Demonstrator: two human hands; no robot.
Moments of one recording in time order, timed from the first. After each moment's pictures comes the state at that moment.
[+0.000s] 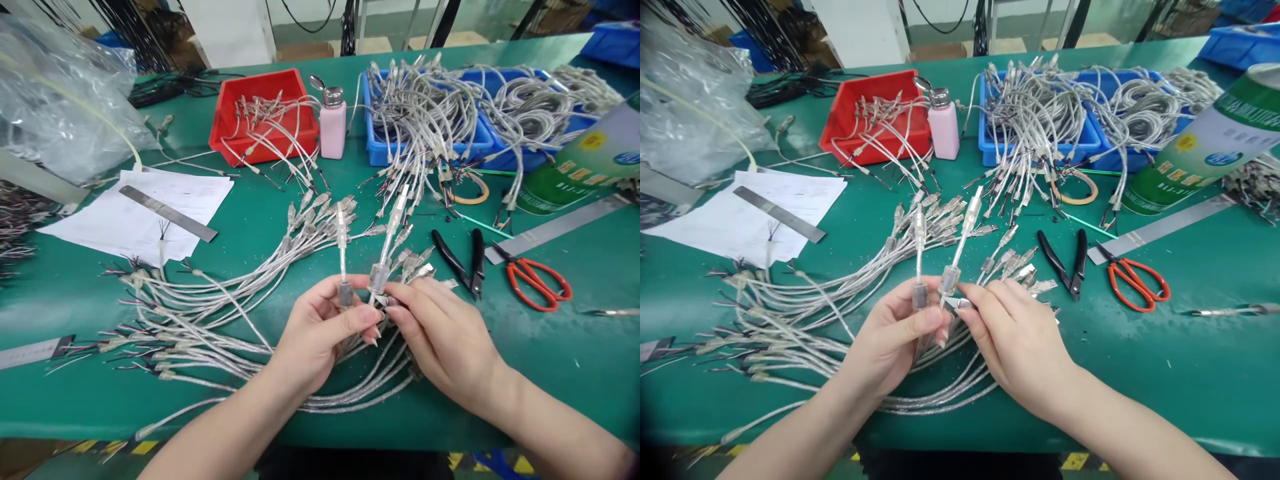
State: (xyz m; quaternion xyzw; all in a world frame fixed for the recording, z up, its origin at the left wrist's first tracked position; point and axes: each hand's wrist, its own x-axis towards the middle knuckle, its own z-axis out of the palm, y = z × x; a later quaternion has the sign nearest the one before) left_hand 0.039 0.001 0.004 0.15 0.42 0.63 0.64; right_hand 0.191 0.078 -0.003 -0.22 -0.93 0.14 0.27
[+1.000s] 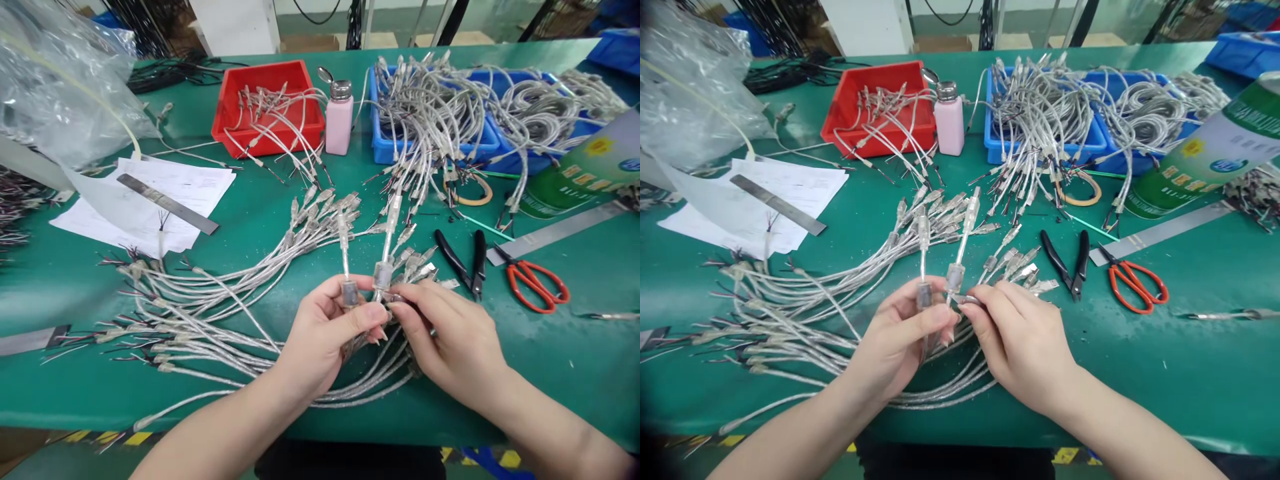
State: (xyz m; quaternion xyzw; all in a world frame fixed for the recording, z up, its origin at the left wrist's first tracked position) left_hand 0.044 -0.003 0.005 0.12 0.41 0.63 0.65; right_hand 0.192 0.075 -0.005 -0.25 -0.91 0.15 0.30
